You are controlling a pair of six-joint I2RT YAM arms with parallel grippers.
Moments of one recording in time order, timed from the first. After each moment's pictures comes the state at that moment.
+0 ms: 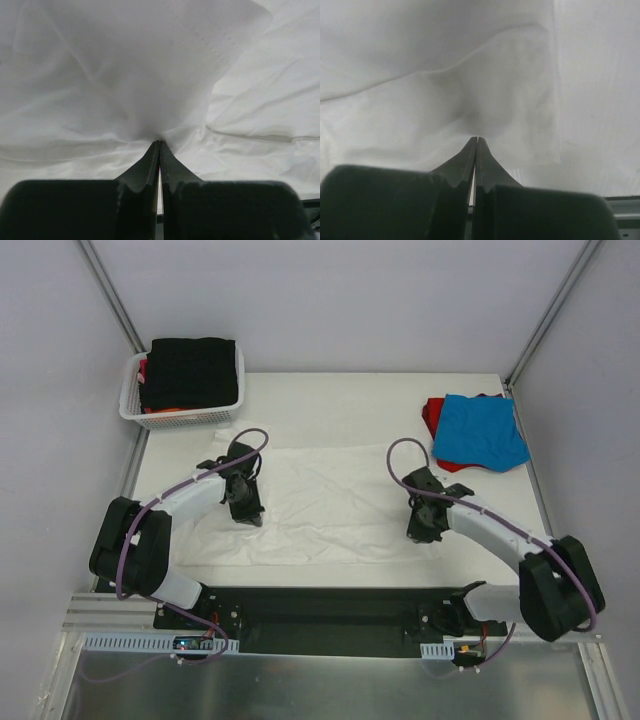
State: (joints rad) left arm -0.36 1.48 0.83 -0.66 0.10 -0.61; right arm 0.49 1.24 0.70 -0.79 0.20 0.73
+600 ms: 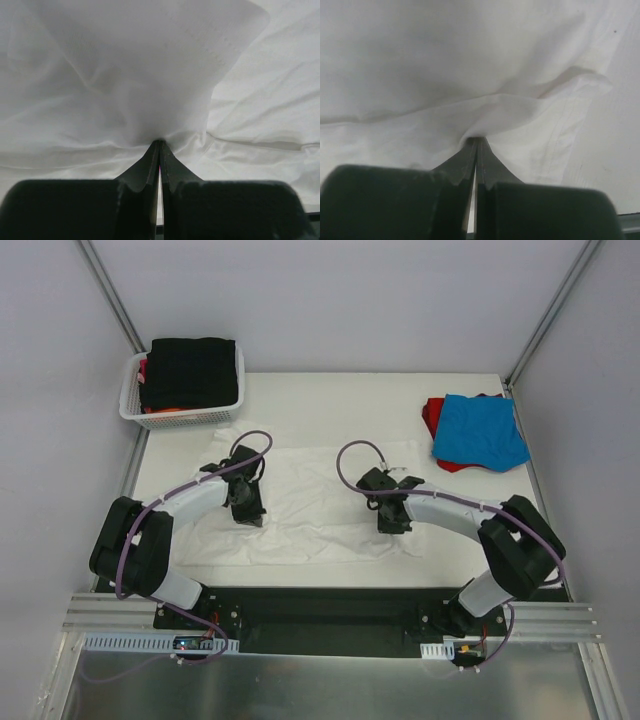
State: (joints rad) left arm -0.39 1.48 0.81 -0.62 0.06 -0.61; right arm 0.75 1.54 0.87 -0.71 0.37 0.77
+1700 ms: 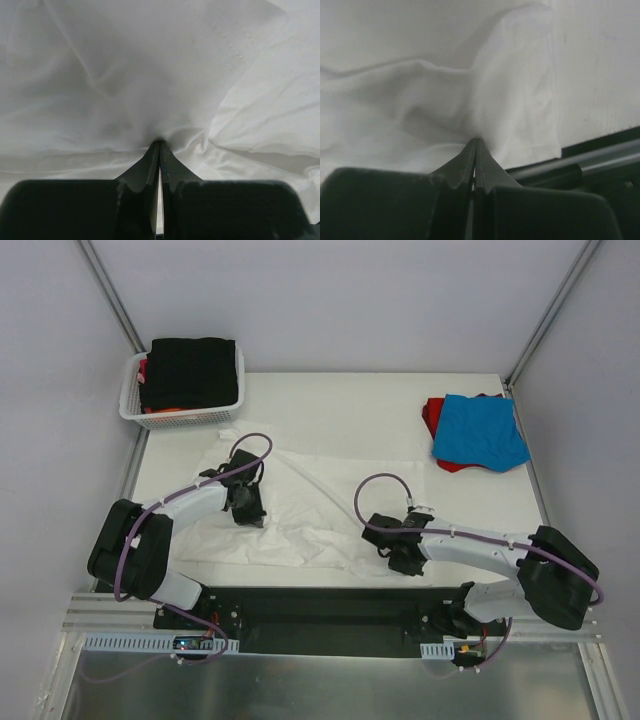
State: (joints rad) left arm -0.39 1.47 0.75 -0.54 0.05 -0.61; right arm 1.00 1.33 0.67 -0.93 0.39 1.30
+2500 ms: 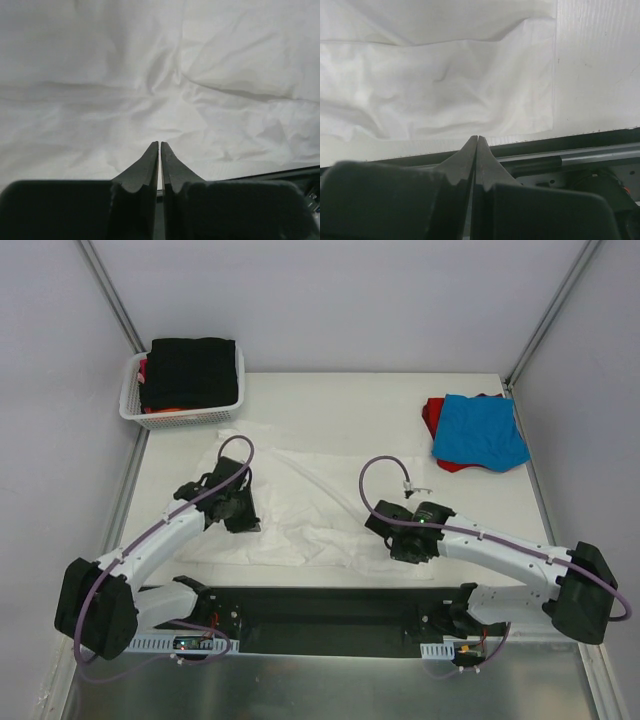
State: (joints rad) left arm -0.42 1.15 0.71 -0.68 0.09 -0.66; right arm 1.03 1.18 0.84 -1.12 0.45 1.20
